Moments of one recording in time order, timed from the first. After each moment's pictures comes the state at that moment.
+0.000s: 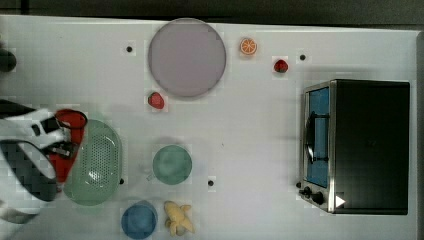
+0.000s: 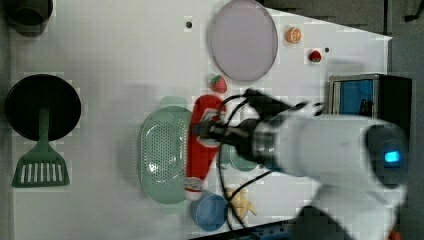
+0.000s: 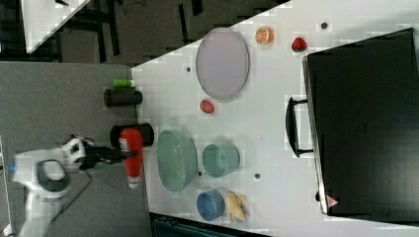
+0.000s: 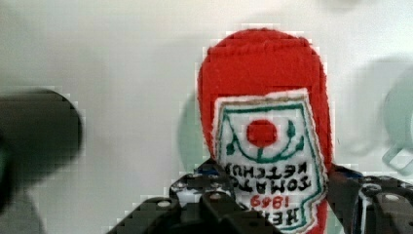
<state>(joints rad) -0.06 0.23 0.77 -1.91 -0.14 0.53 0.27</state>
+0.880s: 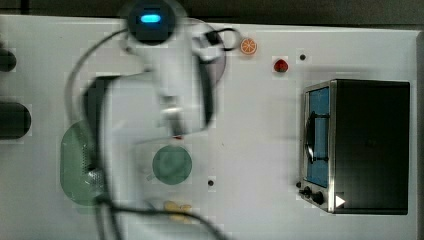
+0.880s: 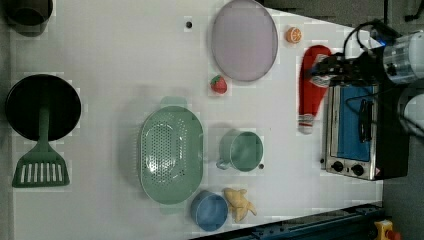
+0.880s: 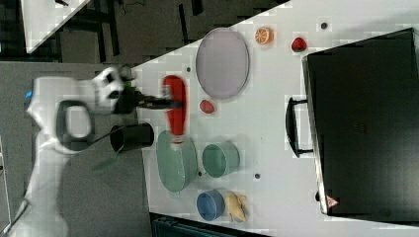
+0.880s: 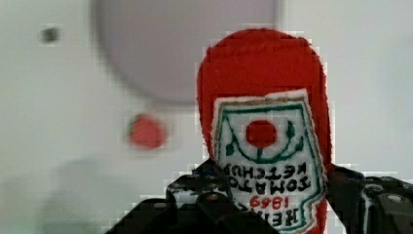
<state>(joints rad) -0.22 0.28 0.33 -1.77 -0.10 0.39 -0.33</state>
